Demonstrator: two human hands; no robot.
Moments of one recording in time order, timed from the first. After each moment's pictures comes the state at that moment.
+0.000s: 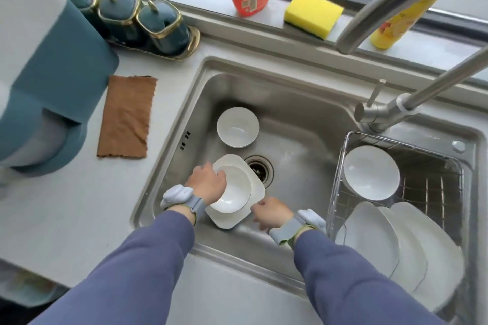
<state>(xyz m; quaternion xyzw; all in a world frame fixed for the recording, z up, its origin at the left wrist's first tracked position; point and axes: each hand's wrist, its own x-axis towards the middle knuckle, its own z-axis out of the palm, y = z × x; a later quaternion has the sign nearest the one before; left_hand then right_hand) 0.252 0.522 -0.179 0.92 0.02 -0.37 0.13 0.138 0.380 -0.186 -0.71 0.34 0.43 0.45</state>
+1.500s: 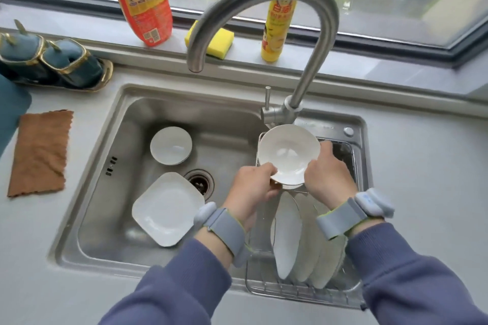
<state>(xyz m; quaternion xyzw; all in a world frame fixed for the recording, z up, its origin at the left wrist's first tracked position) 0.121 0.311 -0.037 0.63 0.14 -0.49 0.58 0.050 0.180 -0.021 -0.80 0.49 0.14 0.31</state>
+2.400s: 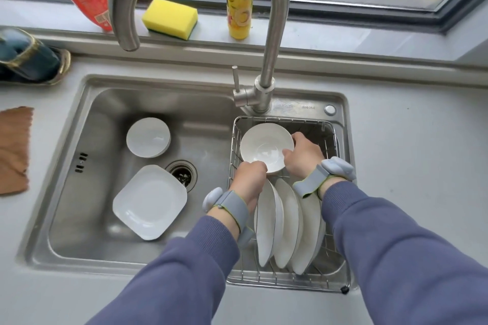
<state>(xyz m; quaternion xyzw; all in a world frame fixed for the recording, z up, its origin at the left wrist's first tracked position) 0.090 0.260 -0.106 0.70 0.15 -0.50 0.49 0.042 0.131 -0.112 -0.80 0.47 0.16 0.33</state>
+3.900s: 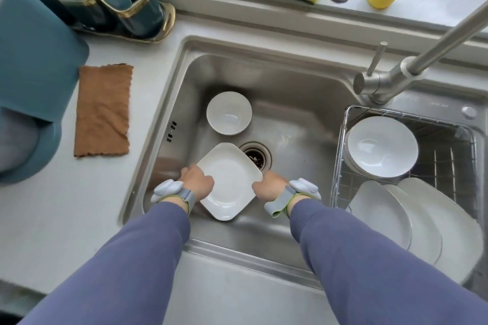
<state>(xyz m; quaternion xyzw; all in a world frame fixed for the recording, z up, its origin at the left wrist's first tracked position) 0.255 0.535 -0.212 0.89 0.06 -0.44 0.08 0.164 0.366 -0.216 -0.76 0.34 0.42 0.36</state>
